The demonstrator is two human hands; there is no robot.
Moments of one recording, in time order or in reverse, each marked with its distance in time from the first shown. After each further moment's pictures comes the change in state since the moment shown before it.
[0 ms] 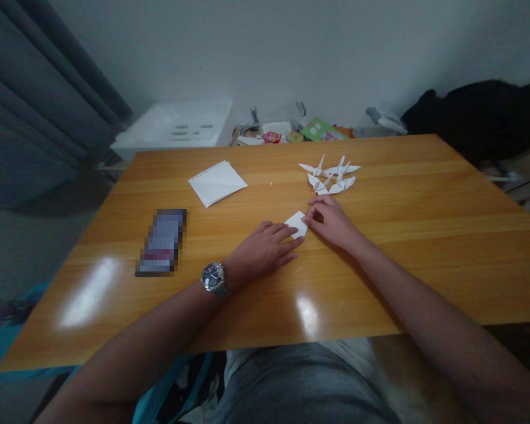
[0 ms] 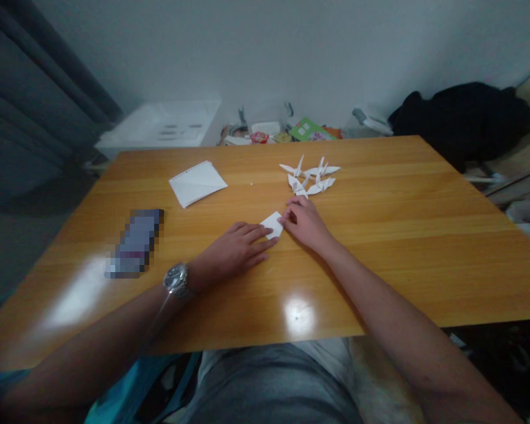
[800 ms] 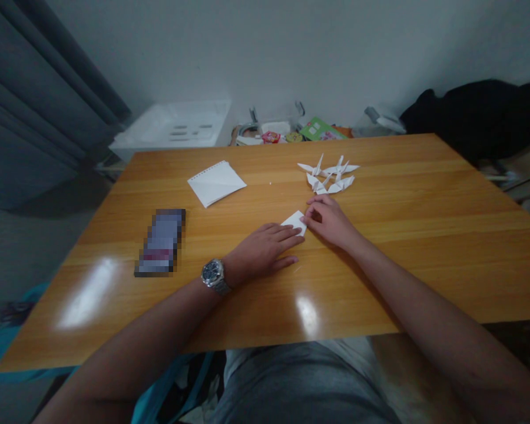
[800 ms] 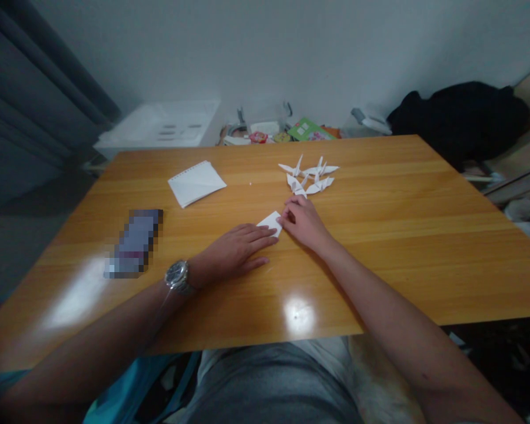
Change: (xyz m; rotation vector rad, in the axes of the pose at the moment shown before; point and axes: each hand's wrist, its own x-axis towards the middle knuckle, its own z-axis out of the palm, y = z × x) left_hand 0.000 -0.003 0.003 -0.142 0.025 0.035; right_hand 0.001 -0.003 -0.001 -0.007 -0.010 0.005
